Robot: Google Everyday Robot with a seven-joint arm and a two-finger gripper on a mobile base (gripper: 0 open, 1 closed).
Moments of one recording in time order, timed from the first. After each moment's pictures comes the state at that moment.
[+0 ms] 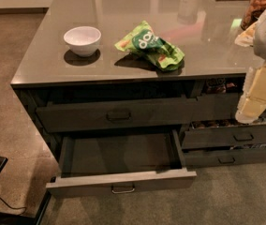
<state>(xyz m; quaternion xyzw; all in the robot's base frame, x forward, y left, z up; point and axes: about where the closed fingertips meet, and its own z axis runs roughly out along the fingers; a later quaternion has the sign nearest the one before) 0.438 -0.217 0.976 -0.60 0.78 -0.03 0.16</state>
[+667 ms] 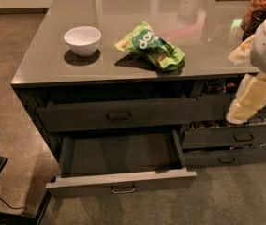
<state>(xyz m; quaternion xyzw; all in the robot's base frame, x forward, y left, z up) 0.437 -0.212 0.960 -0.60 0.78 -0.02 0.17</state>
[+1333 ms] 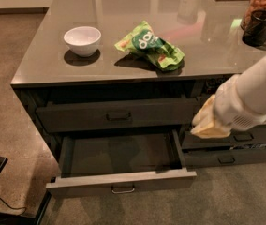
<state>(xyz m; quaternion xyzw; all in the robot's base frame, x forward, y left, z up) 0.428 -0.173 0.848 -0.60 0.77 0.05 0.21</state>
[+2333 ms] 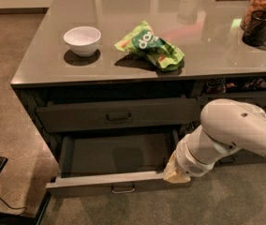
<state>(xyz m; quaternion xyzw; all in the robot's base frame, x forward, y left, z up) 0.389 -0.115 0.673 -0.62 0.76 0.14 0.13</state>
